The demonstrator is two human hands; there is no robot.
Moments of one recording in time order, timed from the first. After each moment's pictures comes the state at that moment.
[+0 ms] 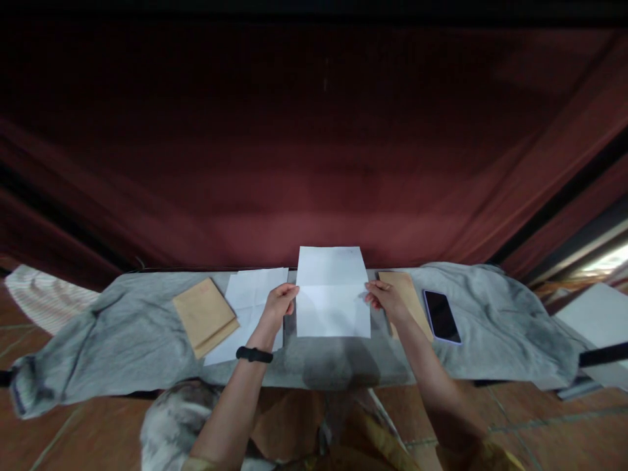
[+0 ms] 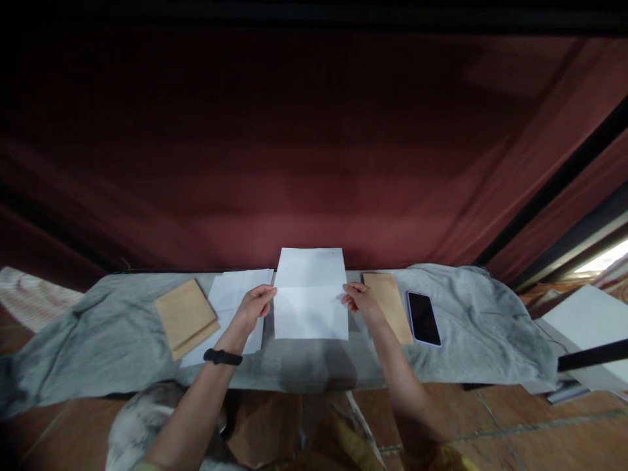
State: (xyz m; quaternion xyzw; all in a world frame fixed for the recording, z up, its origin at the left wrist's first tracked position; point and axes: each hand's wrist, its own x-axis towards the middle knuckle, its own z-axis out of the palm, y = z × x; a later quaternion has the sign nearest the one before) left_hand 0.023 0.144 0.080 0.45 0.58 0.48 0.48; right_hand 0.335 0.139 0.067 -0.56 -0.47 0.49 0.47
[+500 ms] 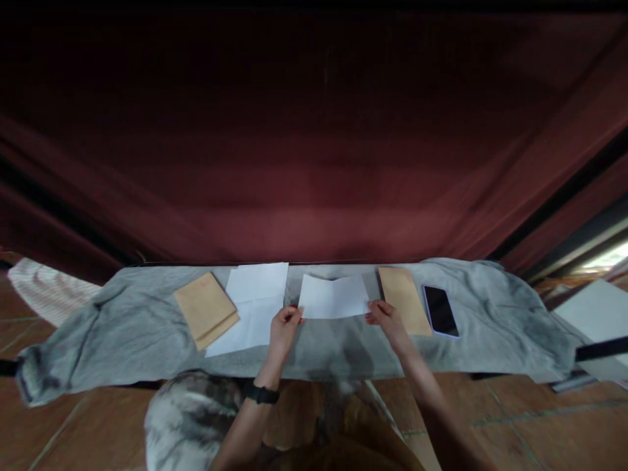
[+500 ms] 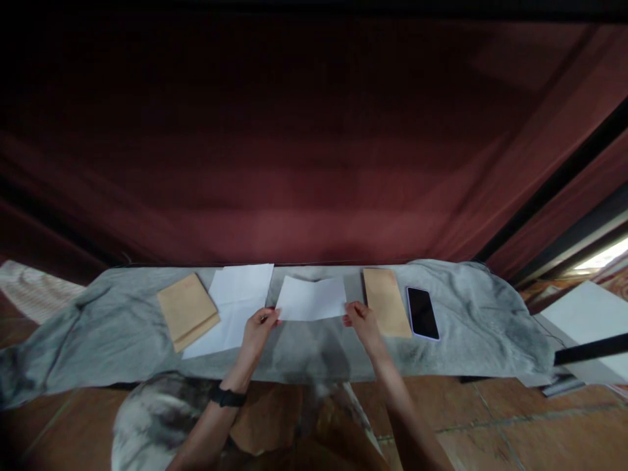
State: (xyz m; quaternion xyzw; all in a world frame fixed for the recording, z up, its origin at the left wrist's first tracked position) left_hand 0.042 0.080 0.033 0.44 0.62 0.51 0.41; right_hand 0.325 0.078 0.032 -0.57 -0.45 0.47 0.50
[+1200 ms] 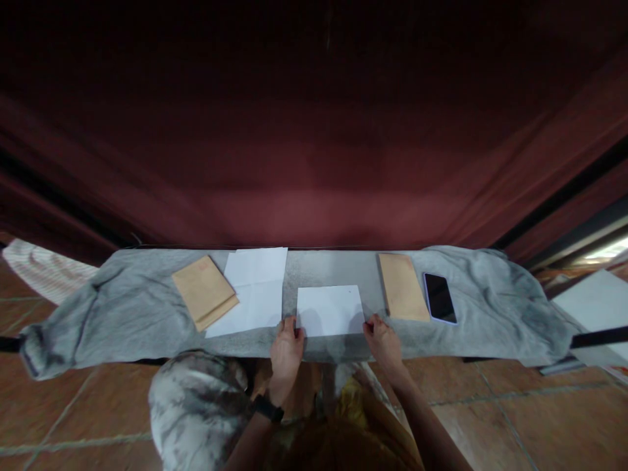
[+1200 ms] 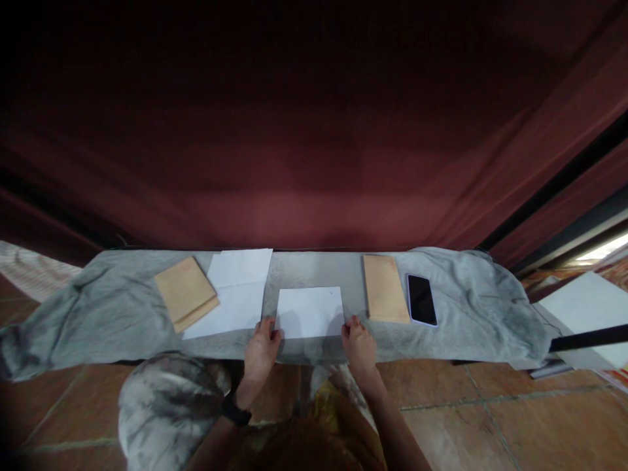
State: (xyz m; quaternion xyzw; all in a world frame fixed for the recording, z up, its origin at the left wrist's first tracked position) left_hand 0.046 0.009 -0.023 0.61 0.74 0.26 0.11; right_hand 0.312 0.010 -0.035 -0.74 -0.62 0.12 0.25
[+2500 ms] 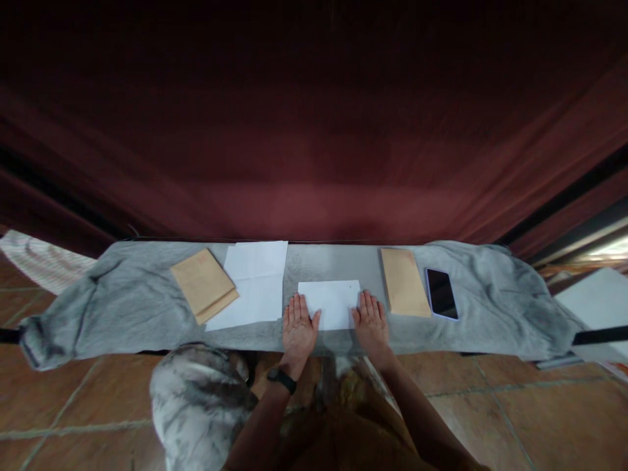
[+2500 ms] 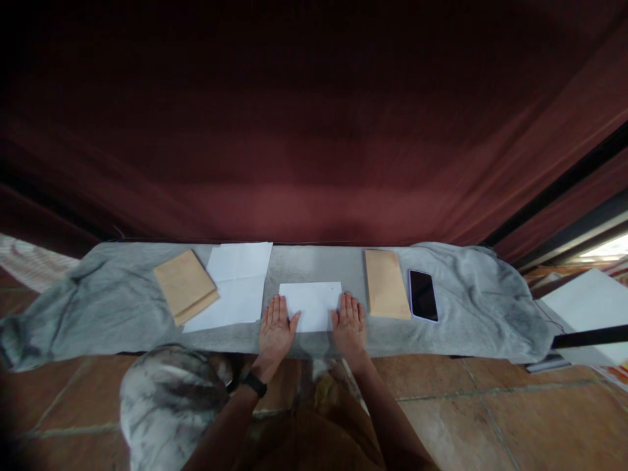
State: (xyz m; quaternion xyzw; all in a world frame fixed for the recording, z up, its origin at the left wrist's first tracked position) left_hand 0.078 0.030 -0.054 0.69 0.69 0.23 -0.03; right_hand 0.293 0.032 -0.076 -0.67 -0.71 -0.03 0.20
